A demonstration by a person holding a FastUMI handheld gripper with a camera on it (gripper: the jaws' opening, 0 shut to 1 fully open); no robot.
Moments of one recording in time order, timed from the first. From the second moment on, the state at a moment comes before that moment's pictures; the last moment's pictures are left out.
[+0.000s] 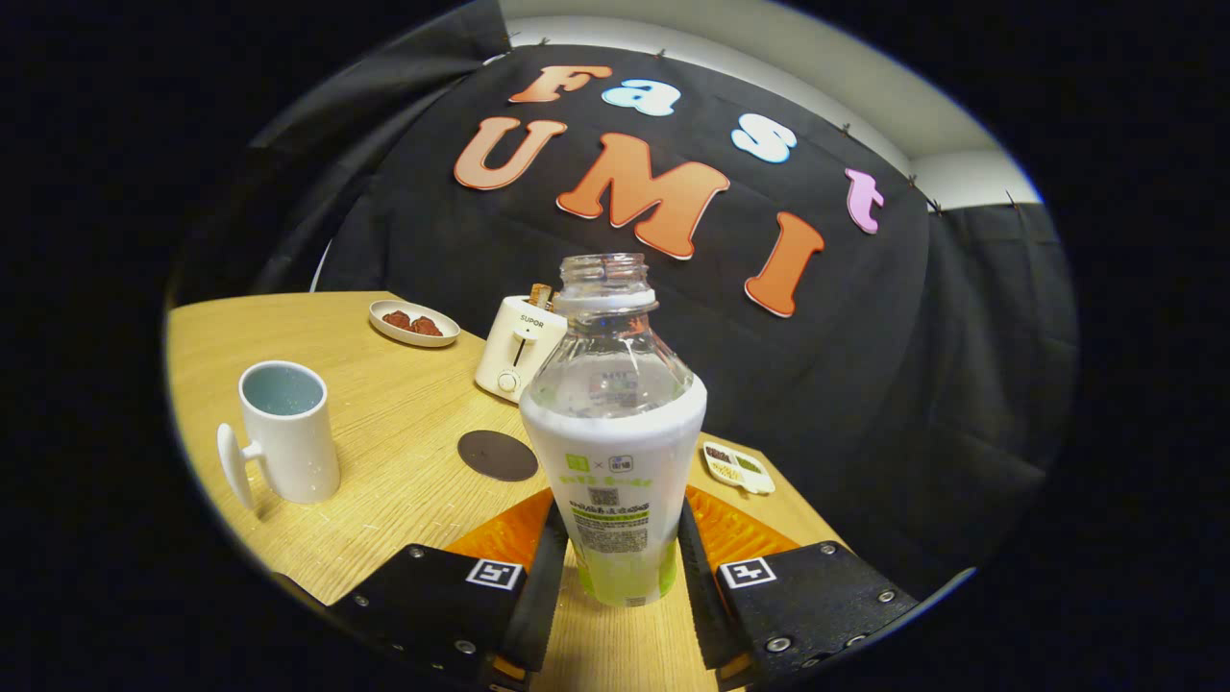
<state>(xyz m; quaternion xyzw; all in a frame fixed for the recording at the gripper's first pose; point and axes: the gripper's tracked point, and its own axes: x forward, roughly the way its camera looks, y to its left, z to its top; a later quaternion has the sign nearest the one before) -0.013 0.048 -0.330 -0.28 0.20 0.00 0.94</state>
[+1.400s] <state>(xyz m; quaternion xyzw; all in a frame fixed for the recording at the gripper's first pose) 0.022 0.130 -0.305 -0.68 0.02 0.04 0.73</state>
